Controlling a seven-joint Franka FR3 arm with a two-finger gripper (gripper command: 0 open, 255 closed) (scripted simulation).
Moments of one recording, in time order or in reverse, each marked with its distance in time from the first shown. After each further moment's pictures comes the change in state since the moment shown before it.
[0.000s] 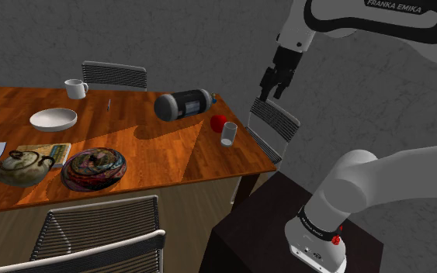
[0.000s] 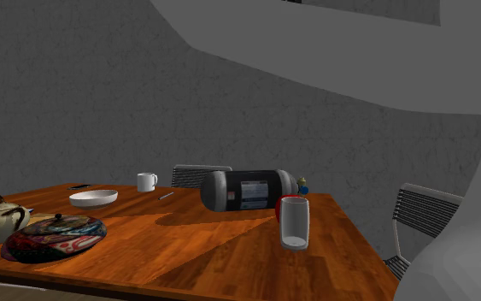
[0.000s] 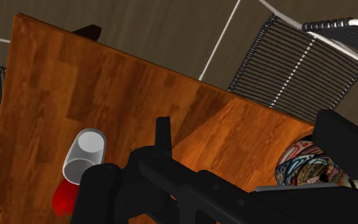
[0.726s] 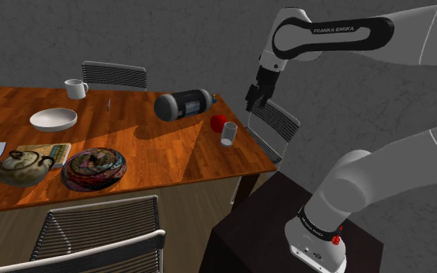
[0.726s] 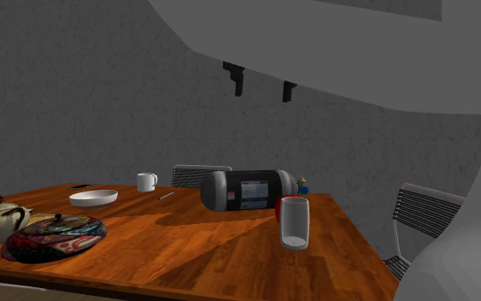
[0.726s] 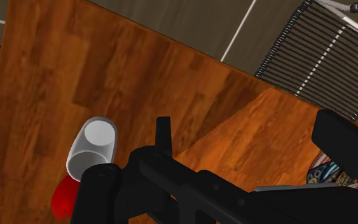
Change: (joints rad) arm -0.018 0.218 -0.079 -0.056 -0.047 0.264 -0.125
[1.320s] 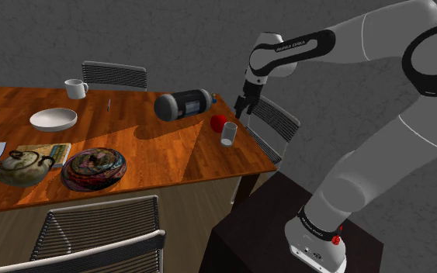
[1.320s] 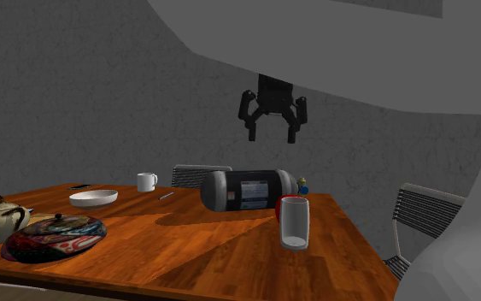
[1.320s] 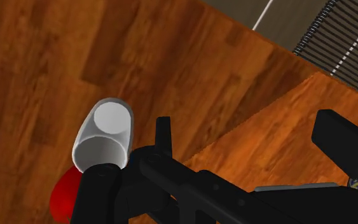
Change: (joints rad) arm -0.008 0.303 -0.070 0.066 0.002 0.231 -0.125
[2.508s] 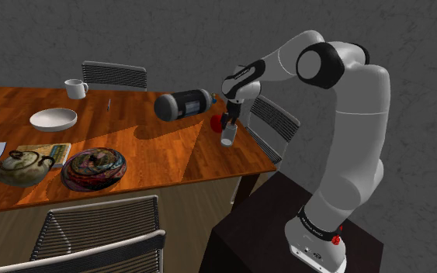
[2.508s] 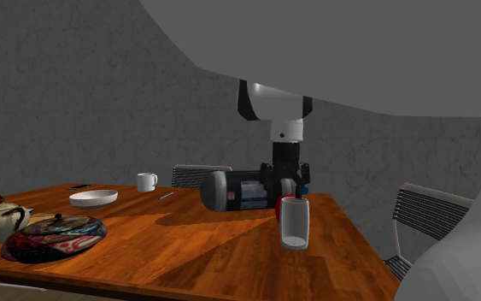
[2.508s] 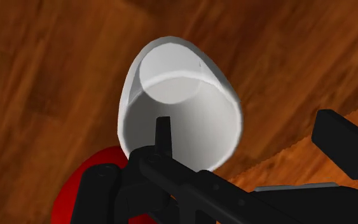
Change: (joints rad) arm -0.078 0.656 -0.030 0.387 0.138 0.246 -0.256
